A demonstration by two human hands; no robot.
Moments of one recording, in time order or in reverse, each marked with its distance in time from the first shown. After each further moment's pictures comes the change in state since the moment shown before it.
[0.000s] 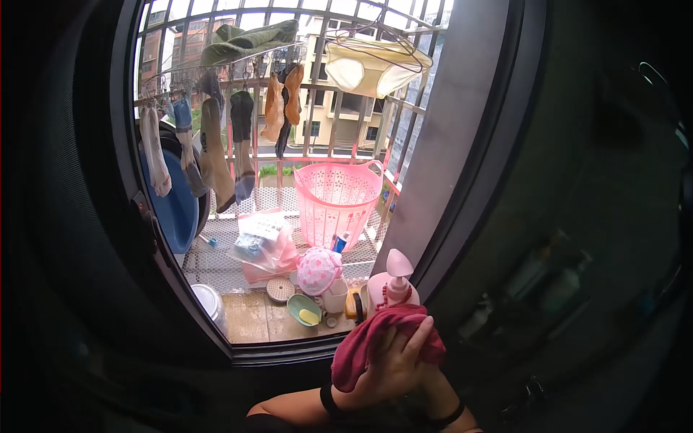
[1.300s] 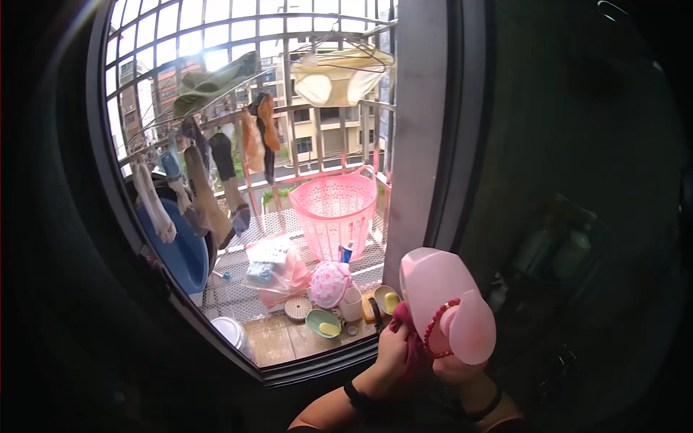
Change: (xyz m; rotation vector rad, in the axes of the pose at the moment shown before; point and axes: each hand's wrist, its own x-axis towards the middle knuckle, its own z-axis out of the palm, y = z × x) left_hand -0.043 -0.055 0.058 -1.474 0.129 -1.288; right_hand -0.019 -0.071 -0.024 -0.549 0.194 -0.622
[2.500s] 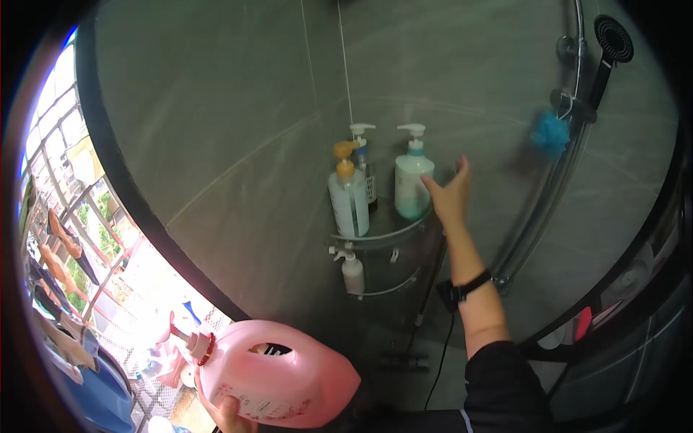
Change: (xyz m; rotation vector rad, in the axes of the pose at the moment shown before) left_hand -0.040 0.029 0.003 0.282 -0.021 0.091; right_hand 0.030 0.298 -0.306 -0.858 0.639 0.578
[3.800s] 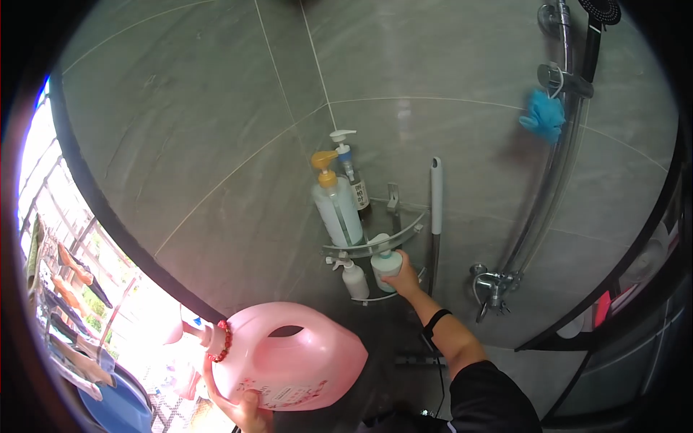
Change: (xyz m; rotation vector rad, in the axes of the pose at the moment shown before) left_hand 0.020 -0.009 0.137 0.281 -0.107 0.501; right_hand -0.204 0.140 0.066 0.231 -0.725 0.300
